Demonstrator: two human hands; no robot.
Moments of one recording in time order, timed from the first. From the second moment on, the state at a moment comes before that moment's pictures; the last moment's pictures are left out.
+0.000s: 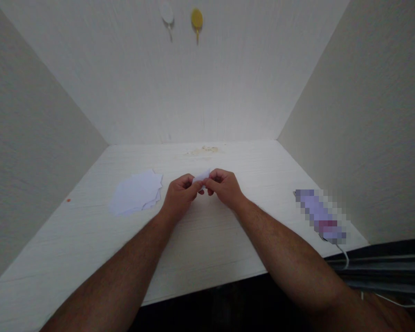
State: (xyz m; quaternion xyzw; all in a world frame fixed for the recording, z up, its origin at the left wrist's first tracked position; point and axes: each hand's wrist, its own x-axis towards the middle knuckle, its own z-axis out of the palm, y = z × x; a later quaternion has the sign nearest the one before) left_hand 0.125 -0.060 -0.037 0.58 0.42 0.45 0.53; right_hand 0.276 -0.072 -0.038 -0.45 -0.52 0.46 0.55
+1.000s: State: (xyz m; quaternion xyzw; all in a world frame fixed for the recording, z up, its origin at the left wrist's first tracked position) left_hand 0.120 -0.056 -0.044 0.57 0.41 0.45 0.55; right_hand 0.283 -0.070 -0.034 -0.43 -0.49 0.48 0.59
